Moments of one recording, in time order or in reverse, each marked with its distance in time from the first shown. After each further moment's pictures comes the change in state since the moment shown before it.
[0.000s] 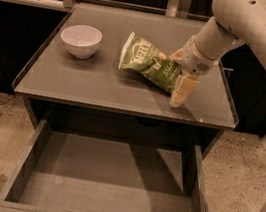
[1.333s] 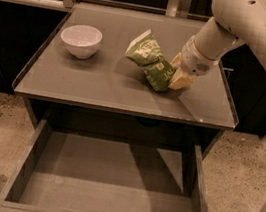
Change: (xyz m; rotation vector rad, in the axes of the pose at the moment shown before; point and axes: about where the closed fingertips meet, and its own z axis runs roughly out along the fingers) arm 0.000 0.000 0.000 0.000 0.000 0.000
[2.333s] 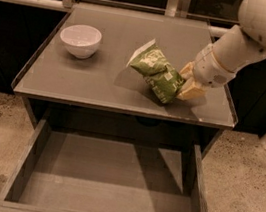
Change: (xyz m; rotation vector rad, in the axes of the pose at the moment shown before) arm -0.001 0.048 -0.026 -0.008 -0.106 -0.027
